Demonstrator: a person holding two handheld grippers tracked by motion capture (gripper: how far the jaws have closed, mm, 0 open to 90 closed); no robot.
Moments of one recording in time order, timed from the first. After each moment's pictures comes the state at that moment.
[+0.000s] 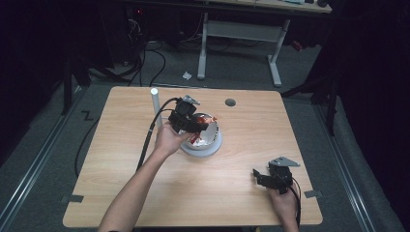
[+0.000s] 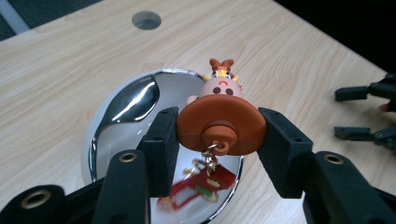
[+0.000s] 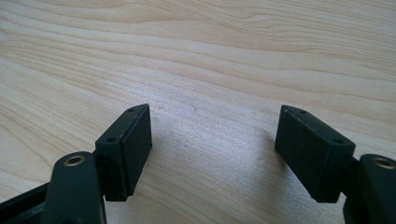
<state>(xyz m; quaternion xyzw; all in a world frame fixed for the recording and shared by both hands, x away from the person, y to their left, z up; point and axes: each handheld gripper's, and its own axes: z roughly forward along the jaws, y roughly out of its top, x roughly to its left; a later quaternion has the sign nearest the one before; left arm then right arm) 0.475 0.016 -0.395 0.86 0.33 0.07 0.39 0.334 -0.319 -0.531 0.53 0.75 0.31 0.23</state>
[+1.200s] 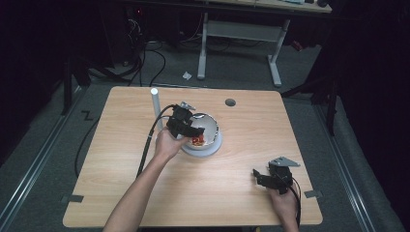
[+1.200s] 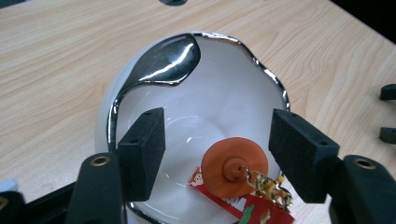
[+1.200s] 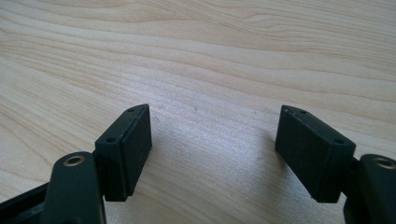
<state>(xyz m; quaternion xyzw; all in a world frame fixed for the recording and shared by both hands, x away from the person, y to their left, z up) 0.482 0.026 -0.425 0.84 0.37 0.08 0.39 0.334 -0.319 -0.531 0.53 0.75 0.31 0.23</state>
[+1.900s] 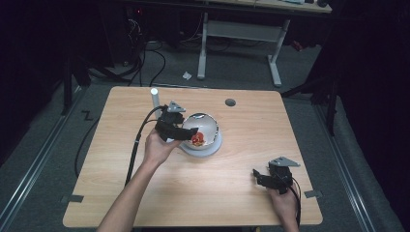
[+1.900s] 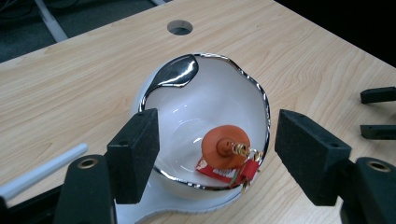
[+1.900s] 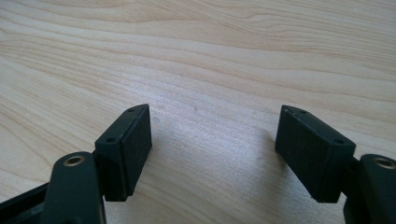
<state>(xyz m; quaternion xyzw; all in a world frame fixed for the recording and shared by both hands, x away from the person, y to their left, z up) 0.447 0.056 -0.400 0.82 0.36 0.12 0.42 0.334 -0.319 -0.531 0.53 0.75 0.31 0.23</state>
